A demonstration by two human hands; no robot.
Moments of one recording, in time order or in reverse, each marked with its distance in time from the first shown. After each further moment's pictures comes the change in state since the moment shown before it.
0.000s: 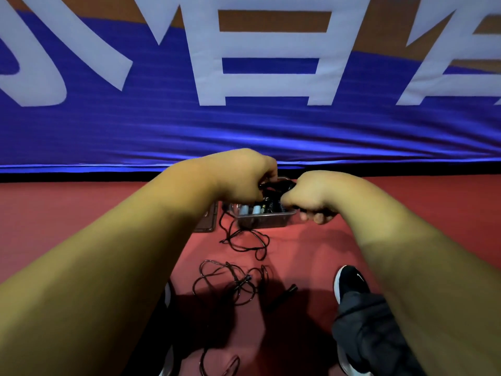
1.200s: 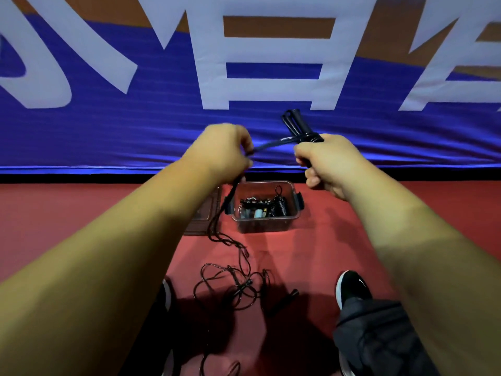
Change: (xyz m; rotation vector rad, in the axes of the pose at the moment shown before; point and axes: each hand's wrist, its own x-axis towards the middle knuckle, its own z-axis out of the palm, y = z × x) left_hand -0.003 -0.026 -0.012 -0.414 0.358 -0.403; right_hand 0.007 -0.010 -0.027 0.815 0.392 -0.317
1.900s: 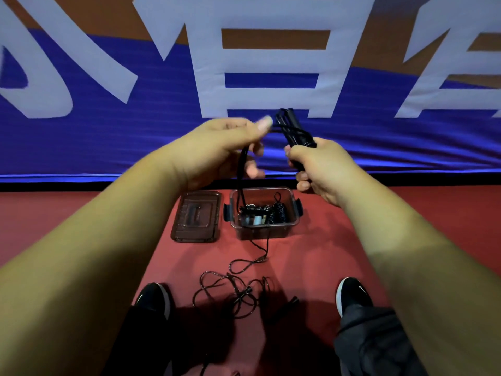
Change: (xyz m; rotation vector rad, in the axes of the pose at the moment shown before) left_hand -0.014 0.010 -0.029 -0.925 -0.368 0.120; right_hand 0.005 -0.002 0.007 0.122 -0.054 -0.043
